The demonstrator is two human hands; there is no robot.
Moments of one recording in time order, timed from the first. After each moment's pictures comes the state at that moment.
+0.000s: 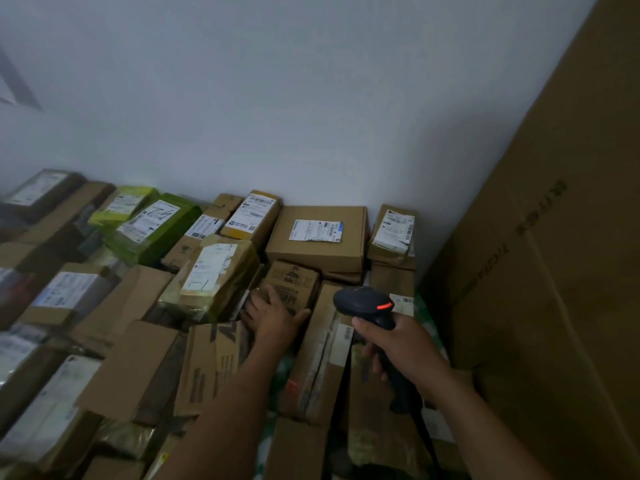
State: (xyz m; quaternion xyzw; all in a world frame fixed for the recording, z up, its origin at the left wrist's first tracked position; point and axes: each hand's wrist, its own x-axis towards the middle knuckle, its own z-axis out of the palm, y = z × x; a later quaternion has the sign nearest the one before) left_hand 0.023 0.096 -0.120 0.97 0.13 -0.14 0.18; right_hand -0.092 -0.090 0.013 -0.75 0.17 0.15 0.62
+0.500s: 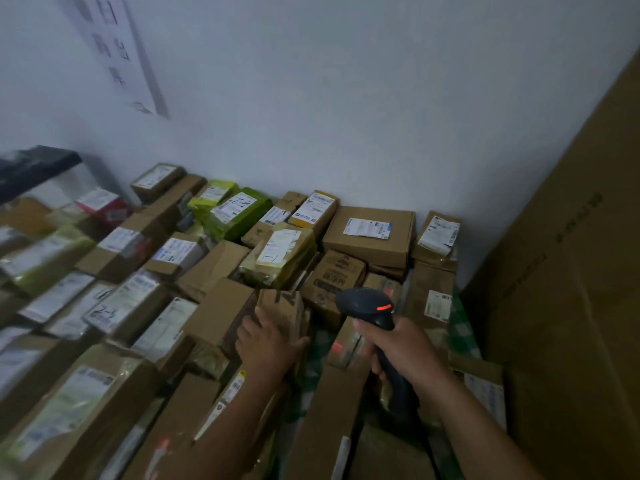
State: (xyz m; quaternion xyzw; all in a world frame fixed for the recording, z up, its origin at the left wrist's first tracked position) left_hand -0.125 0.178 -0.064 0.96 0.23 -0.06 0.14; right_hand -0.156 -0.030 0.052 -0.76 0.12 0.20 0.60
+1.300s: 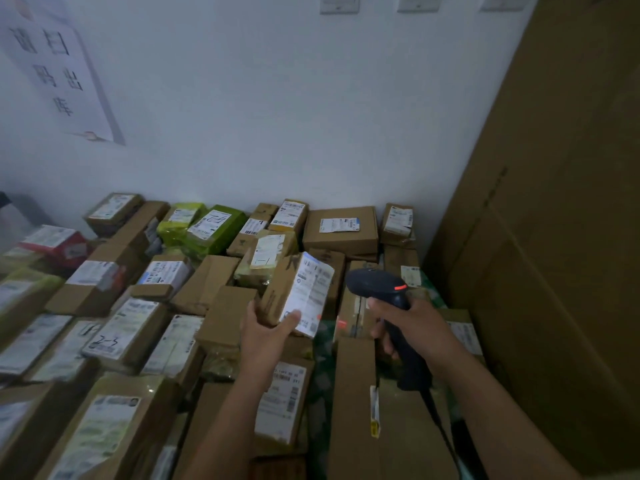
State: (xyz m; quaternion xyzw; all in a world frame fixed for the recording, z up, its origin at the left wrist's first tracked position) left_hand -0.176 0.240 -0.002 0.76 0.18 -0.06 0.63; right_hand -0.244 0.026 0.091 -0.72 0.17 0.06 0.67
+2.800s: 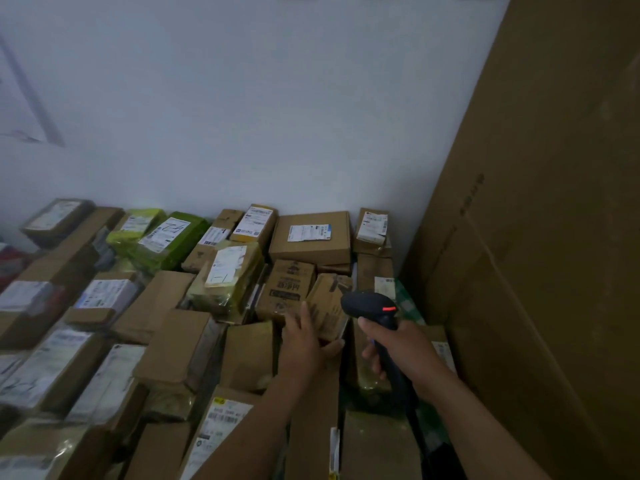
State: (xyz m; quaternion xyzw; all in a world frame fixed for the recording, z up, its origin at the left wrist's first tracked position) left_hand -0.119 0.104 -0.058 0.95 -0.04 -0.13 0.29; right_hand -0.203 -0.039 0.057 -0.69 0.25 0.09 0.67
